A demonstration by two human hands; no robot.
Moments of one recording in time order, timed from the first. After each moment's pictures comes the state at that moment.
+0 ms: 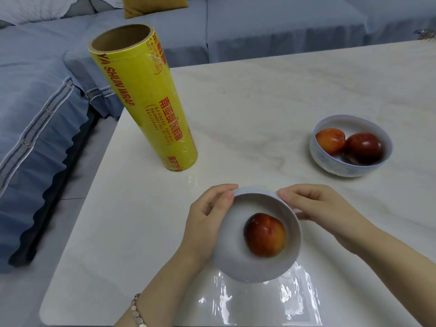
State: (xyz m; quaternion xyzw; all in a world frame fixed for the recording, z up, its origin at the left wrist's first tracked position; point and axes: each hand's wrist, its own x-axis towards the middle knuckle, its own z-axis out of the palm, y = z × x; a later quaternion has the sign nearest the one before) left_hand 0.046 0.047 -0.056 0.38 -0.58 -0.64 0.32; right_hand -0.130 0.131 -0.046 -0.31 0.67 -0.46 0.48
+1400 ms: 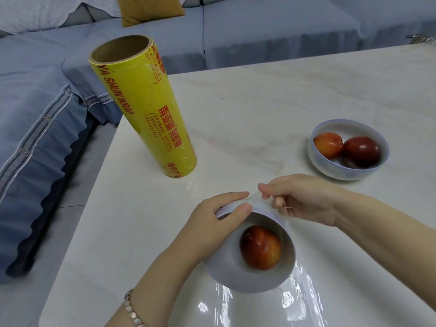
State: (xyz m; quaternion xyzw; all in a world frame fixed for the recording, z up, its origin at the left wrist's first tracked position) left_hand 0.046 0.028 -0.050 0.38 -0.73 -0.55 0.14; right_hand -0.132 0.088 -0.028 -0.20 0.64 -0.38 0.63
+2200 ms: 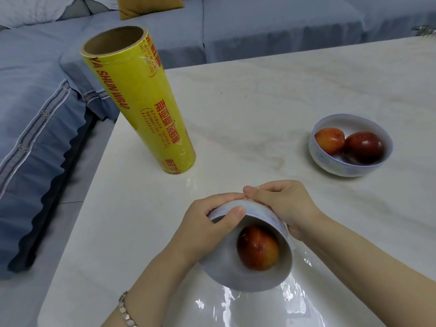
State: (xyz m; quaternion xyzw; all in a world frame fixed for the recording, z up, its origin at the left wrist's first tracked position) left_hand 0.051 0.031 -0.053 0.33 -0.71 -0.58 0.21; right_hand -0.096 0.090 -0.052 -0.15 0.67 -0.53 0.49
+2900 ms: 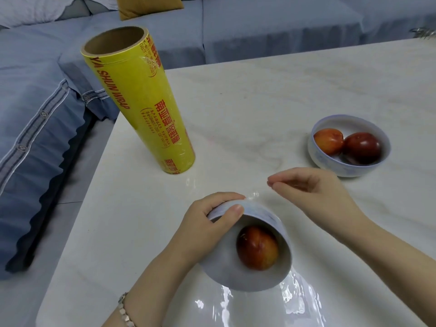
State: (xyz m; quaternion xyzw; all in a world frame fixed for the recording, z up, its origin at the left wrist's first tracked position) left_hand 0.052 0.032 -0.056 0.34 -0.71 -0.58 0.21; right_hand -0.124 0.118 -0.031 -0.38 0.69 -0.51 0.35
